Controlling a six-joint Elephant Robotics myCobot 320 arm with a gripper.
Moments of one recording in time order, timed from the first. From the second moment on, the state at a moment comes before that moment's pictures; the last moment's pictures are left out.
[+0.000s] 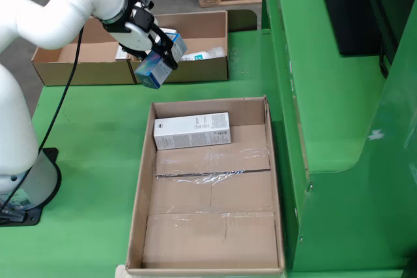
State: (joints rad) arm 0.91 -0.21 -1.18 0.24 1.42 -0.25
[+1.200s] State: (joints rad) arm 1.12 -0.59 -0.65 -0.03 1.39 -0.27
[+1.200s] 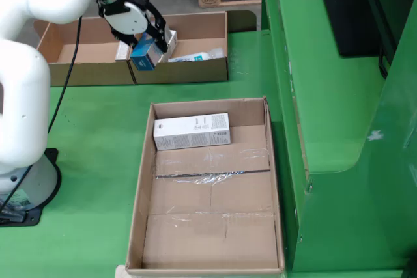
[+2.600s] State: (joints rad) arm 1.21 -1.03 -0.03 -0.02 1.32 -0.31
